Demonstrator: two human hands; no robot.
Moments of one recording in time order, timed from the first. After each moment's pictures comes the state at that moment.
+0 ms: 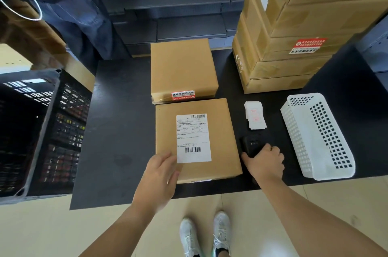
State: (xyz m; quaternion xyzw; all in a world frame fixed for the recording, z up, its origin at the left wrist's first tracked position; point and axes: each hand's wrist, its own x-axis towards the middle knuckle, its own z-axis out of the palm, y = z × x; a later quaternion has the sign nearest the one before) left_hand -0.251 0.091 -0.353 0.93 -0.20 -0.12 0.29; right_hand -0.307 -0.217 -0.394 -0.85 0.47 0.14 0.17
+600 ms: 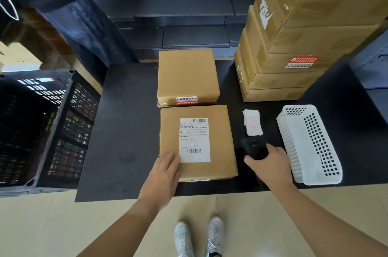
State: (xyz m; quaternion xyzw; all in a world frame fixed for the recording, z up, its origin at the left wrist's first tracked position) left_hand -0.257 0.094 -0.366 0.94 -0.26 -0.11 0.18; right_hand -0.327 -0.228 -0.331 -0.87 0.41 0.06 0.26
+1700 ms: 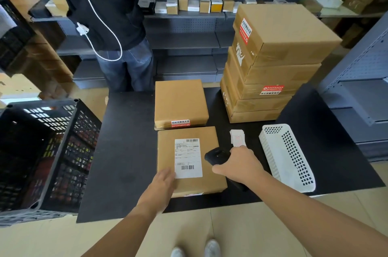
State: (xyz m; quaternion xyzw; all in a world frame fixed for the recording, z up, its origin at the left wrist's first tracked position) left_hand -0.239 0.087 -0.325 0.92 -0.27 -0.21 0.17; right_hand -0.286 -0.180 -0.212 -0.91 0.29 0.18 0.23
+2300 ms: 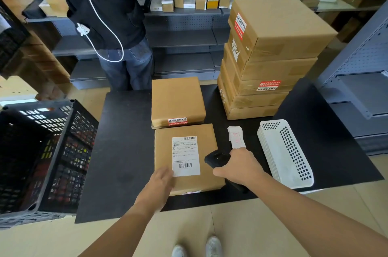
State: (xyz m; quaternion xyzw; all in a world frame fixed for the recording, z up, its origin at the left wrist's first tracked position) left_hand -0.242 0.084 -0.315 0.93 -0.25 -0.22 0.16; right_hand -0.299 -0.189 -0.226 -0.90 0.29 0.21 0.24
